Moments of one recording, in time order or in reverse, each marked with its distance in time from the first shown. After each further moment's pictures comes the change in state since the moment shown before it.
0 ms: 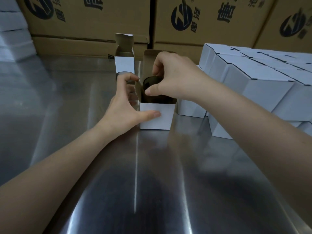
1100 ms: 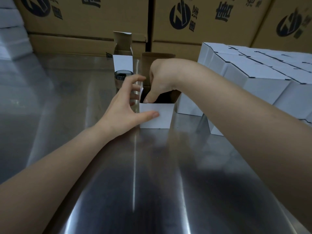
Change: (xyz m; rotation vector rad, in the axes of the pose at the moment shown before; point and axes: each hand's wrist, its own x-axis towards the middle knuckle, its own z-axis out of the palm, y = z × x) left_hand -0.004 0.002 -0.002 0.085 -0.069 0.043; right_hand 0.019 -0.027 -0.005 -0.356 -0.394 0.075
